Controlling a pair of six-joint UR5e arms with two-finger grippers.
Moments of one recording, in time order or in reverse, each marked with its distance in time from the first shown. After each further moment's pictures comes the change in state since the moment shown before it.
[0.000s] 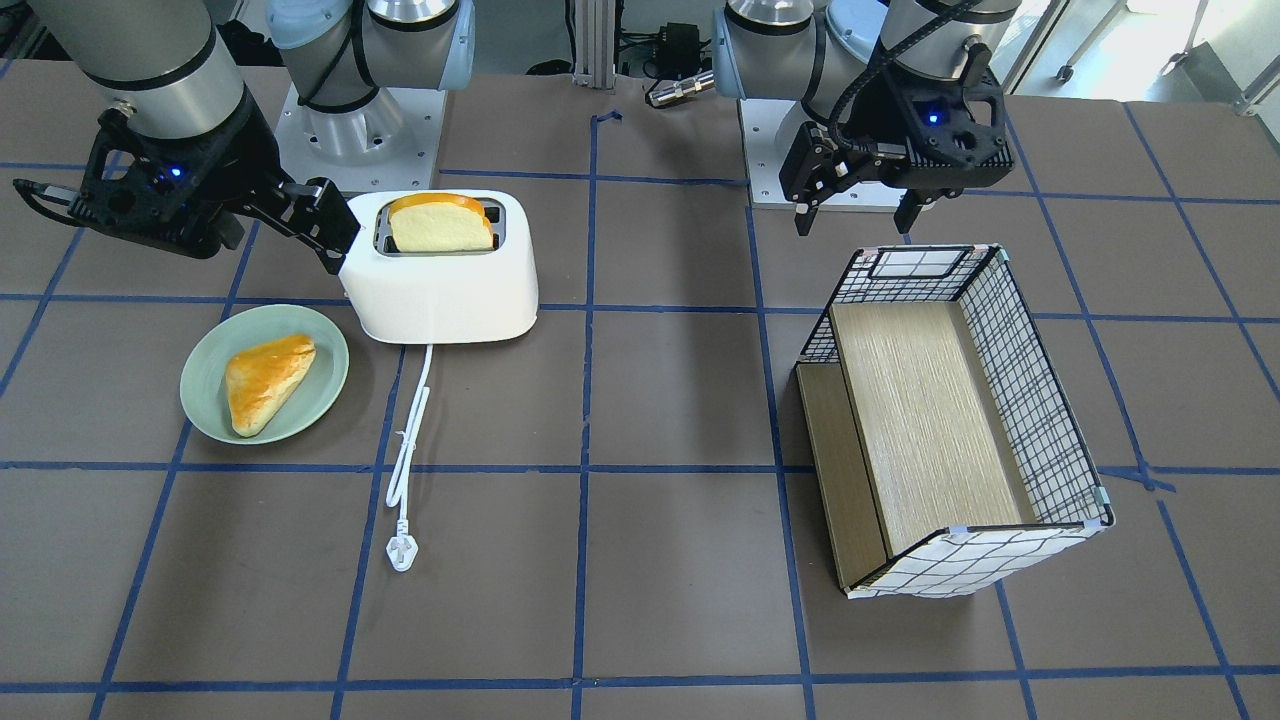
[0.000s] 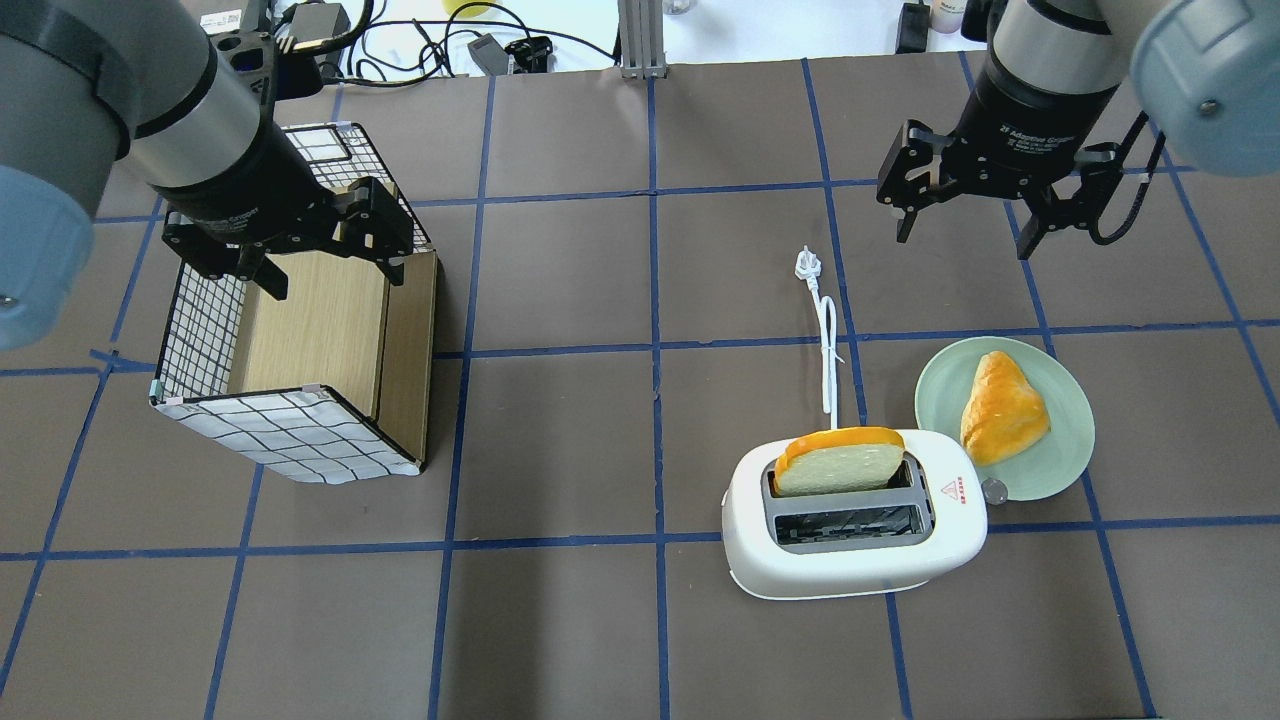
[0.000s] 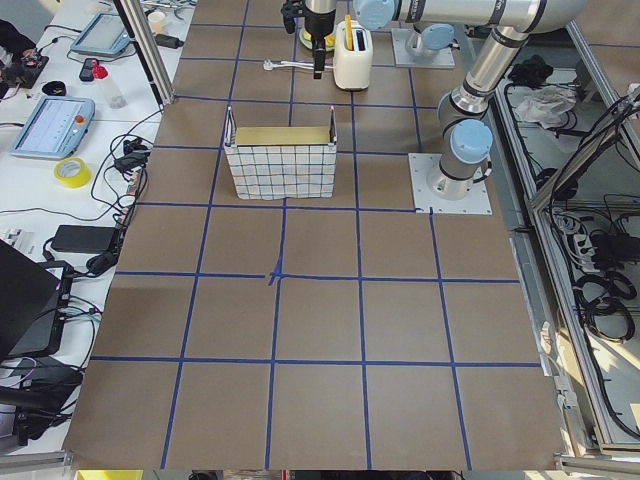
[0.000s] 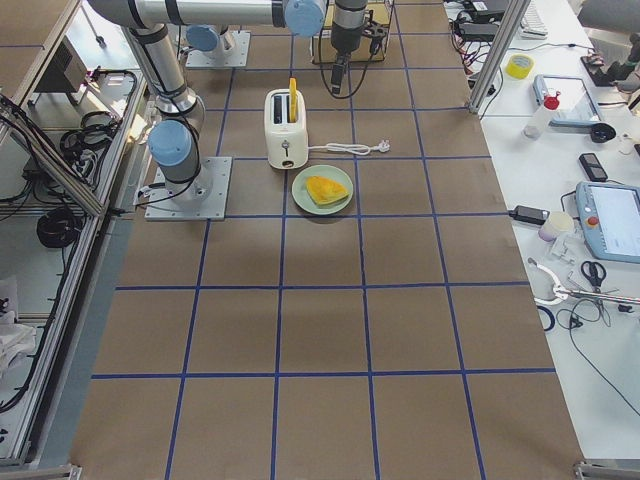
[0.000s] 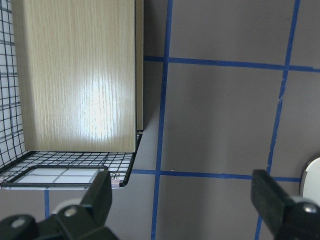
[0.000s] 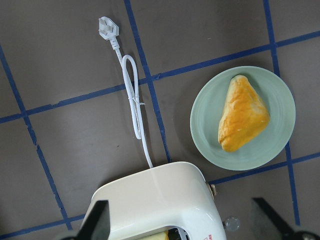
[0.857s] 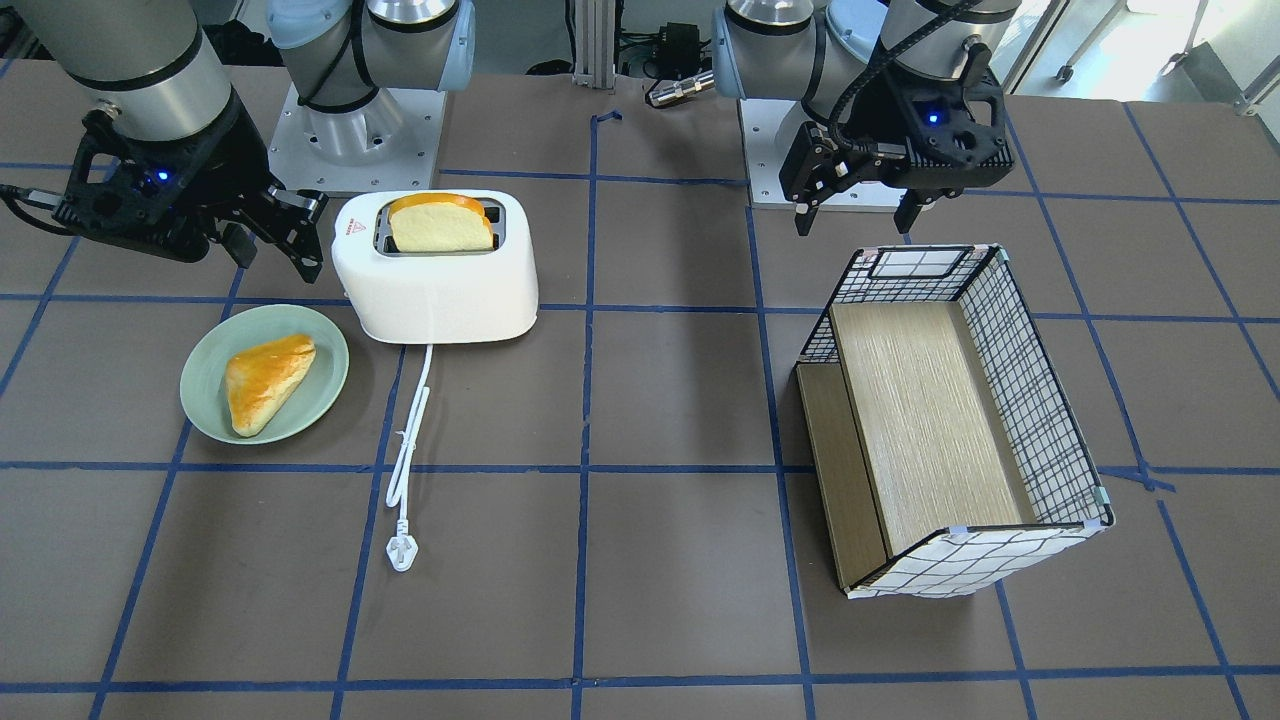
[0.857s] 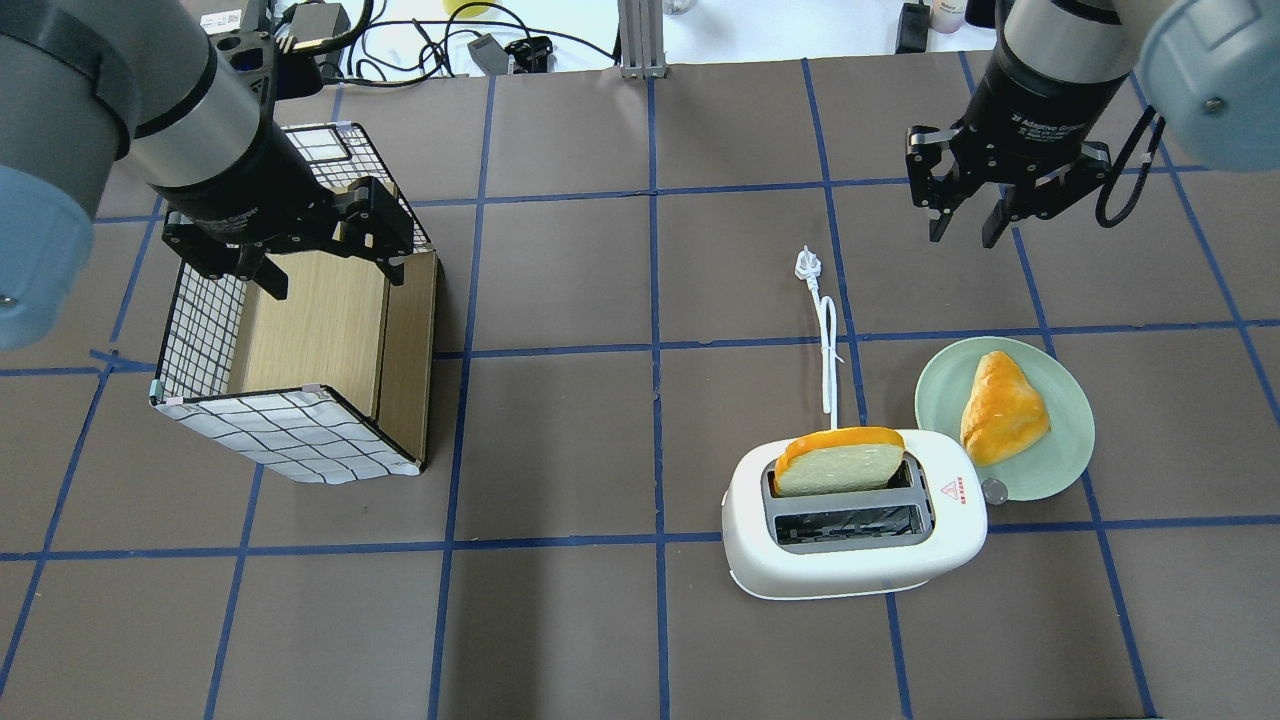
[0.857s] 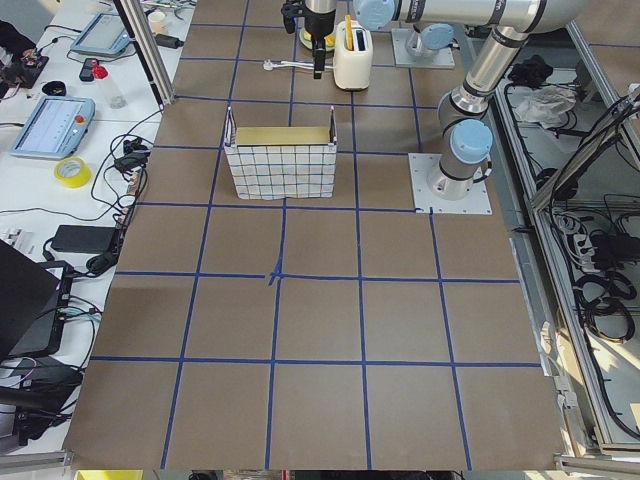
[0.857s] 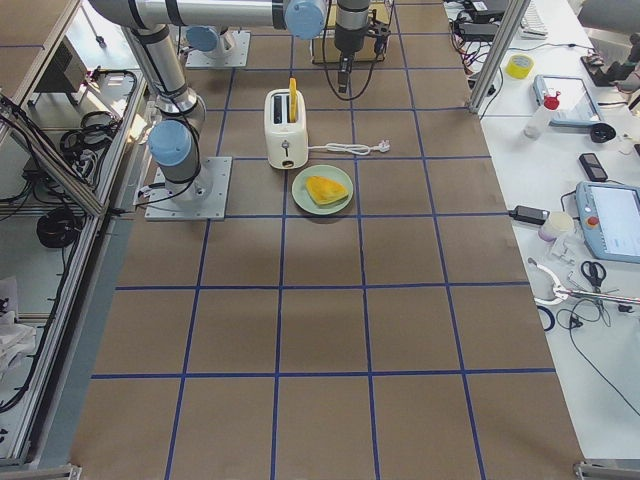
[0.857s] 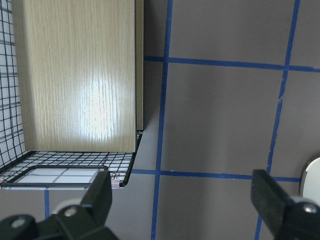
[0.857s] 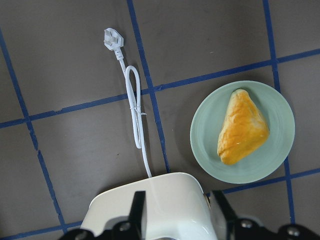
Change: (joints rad) left arm 0.000 0.000 0.000 0.000 -0.001 0.000; right arm -0.018 0.004 0.000 -0.039 0.008 -0.091
